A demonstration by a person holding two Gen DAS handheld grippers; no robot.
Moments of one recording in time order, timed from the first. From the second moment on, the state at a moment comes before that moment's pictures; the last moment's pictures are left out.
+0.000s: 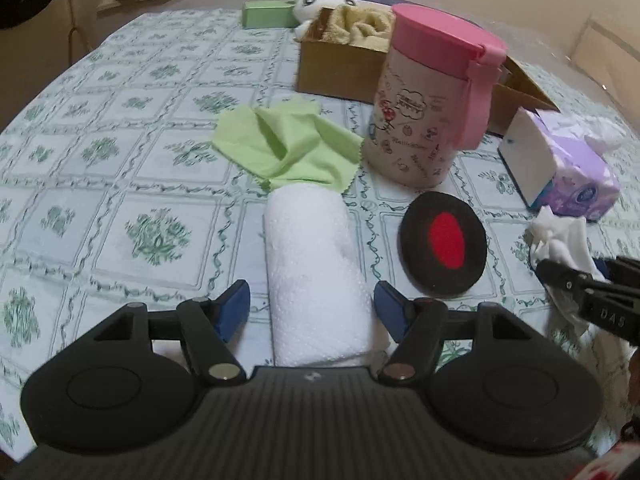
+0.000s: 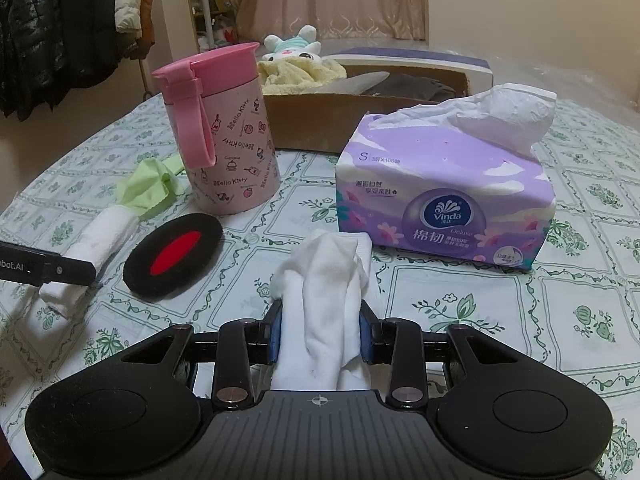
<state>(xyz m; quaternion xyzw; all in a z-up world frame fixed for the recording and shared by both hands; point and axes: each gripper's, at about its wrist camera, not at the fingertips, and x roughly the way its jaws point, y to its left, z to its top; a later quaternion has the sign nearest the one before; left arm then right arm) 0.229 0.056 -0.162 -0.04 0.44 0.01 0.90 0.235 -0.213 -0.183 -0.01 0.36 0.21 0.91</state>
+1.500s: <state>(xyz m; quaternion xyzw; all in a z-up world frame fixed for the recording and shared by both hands) 0.364 0.108 -0.060 0.07 0.31 -0.09 0.94 0.325 -0.236 -0.056 0.01 0.26 0.32 0.91</state>
